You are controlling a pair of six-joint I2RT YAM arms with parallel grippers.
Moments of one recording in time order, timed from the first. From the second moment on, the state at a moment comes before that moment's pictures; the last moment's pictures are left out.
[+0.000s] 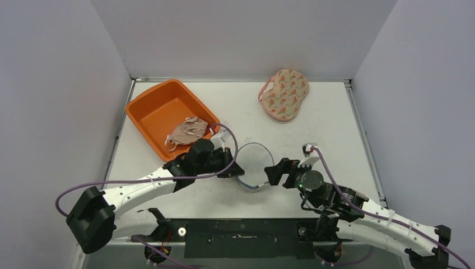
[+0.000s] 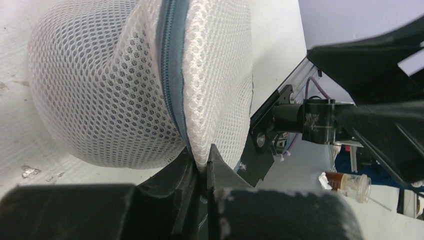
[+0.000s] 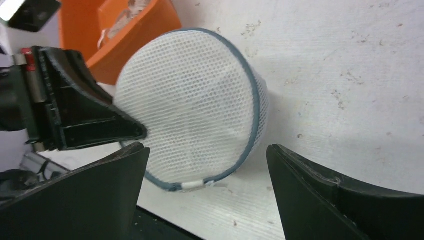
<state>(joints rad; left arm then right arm) -0.84 1.17 0.65 0.02 0.26 -0.85 1.13 0.52 0.54 -0.45 0.58 0.80</state>
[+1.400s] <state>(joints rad) -0.75 1.41 0.80 -0.08 0.42 -0.65 0.37 1.04 0.38 0.13 -0.52 0.67</state>
